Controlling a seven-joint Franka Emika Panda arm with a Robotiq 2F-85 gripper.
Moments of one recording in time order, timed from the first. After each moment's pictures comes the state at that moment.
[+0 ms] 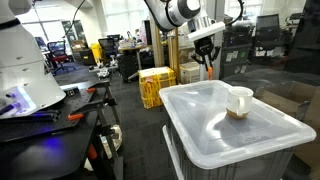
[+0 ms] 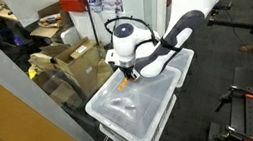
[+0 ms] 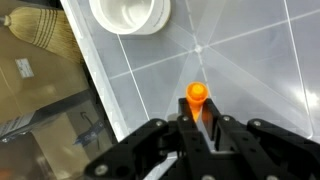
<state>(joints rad) 0.01 0.70 0.04 -1.83 -0.48 2.72 -0.72</state>
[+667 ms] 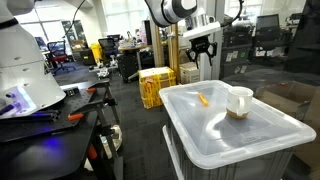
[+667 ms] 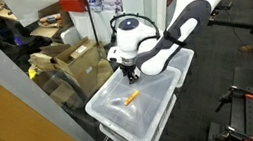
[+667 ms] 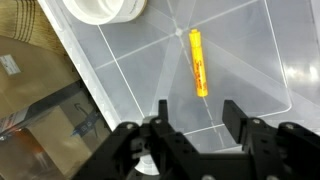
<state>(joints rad) -0.08 0.65 0.13 -1.90 -0.37 2.74 -0.76</state>
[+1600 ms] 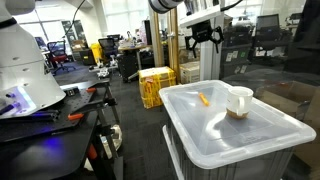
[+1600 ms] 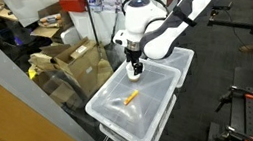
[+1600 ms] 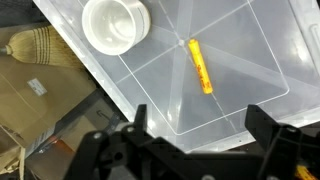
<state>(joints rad) -0.14 0.50 0.13 -2.01 -0.23 2.74 -0.76</state>
